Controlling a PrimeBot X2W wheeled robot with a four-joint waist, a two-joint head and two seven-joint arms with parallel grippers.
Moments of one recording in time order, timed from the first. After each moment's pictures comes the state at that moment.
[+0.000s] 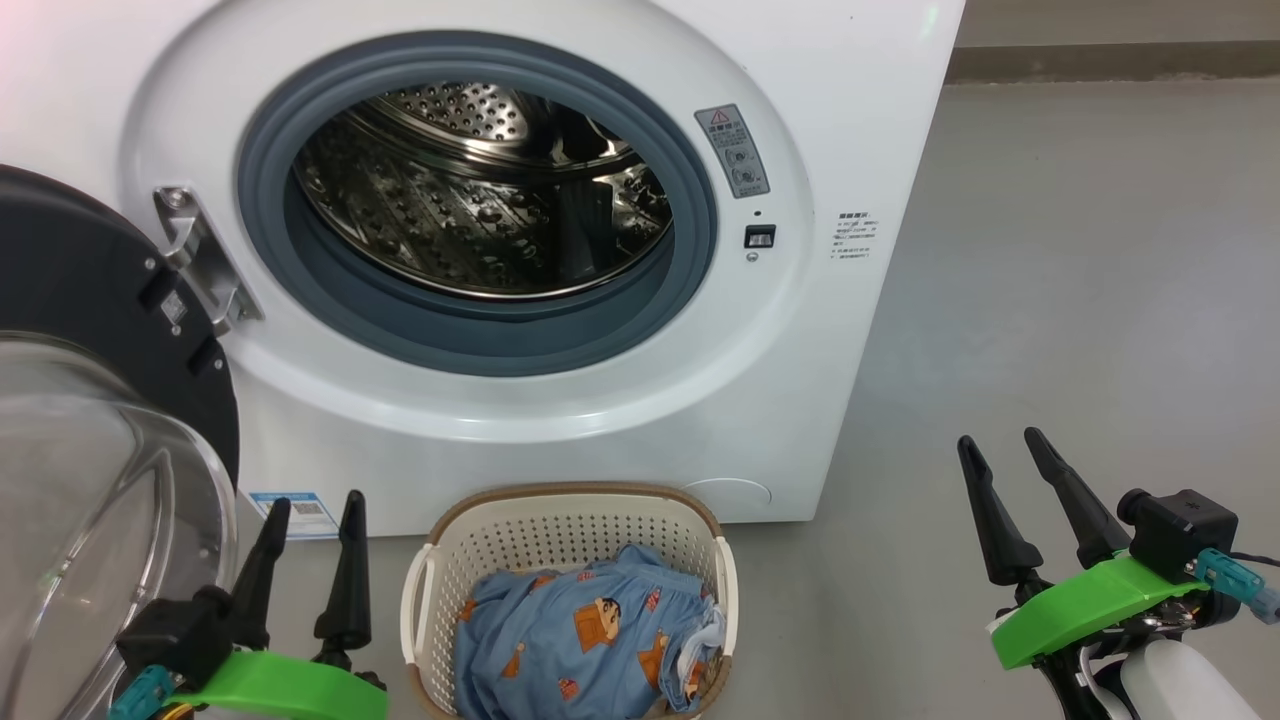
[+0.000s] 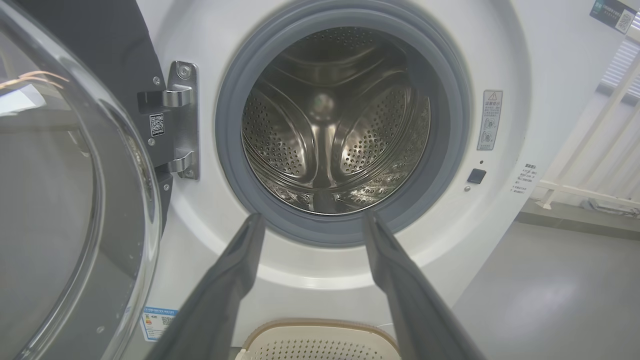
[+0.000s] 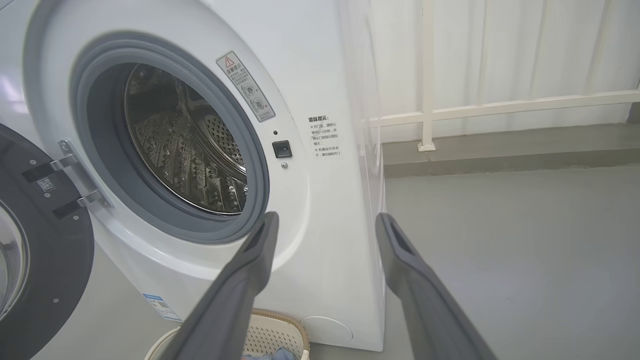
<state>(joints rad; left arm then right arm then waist) -0.16 0.16 -0.14 0.34 -0.48 -0.11 -0.25 -0.17 -0.22 0.21 0.34 0.49 0.12 -0.25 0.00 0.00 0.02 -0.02</state>
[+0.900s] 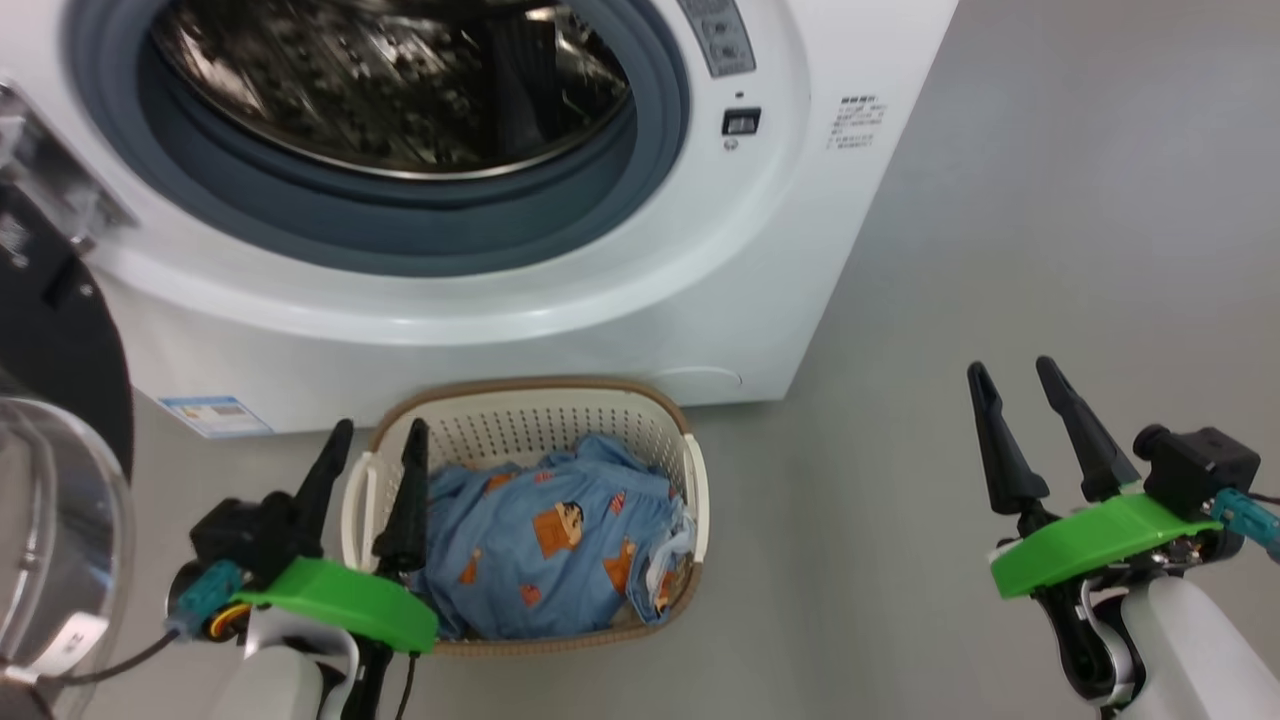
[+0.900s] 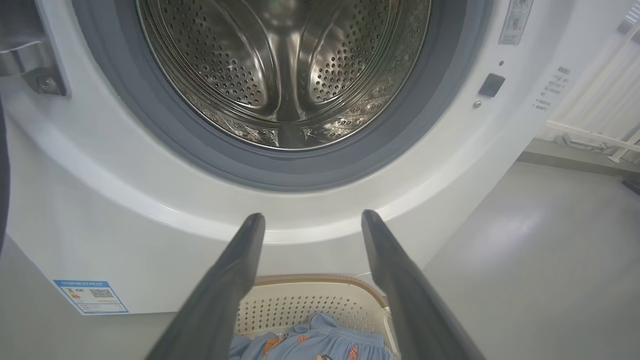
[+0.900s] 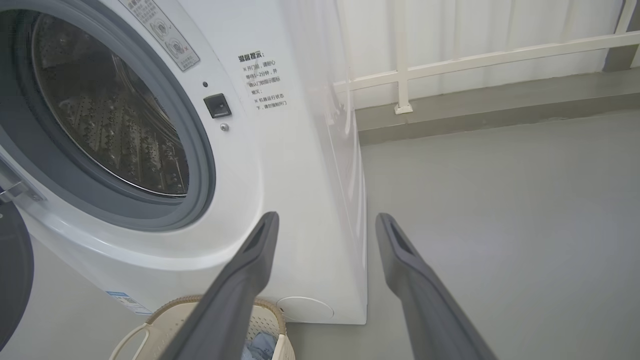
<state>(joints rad) -0.33 0.14 -0.23 0.45 -0.45 -0.12 -0.23 -0.26 -0.20 0.16 0.35 0.49 0.12 -0.25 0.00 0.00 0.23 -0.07</state>
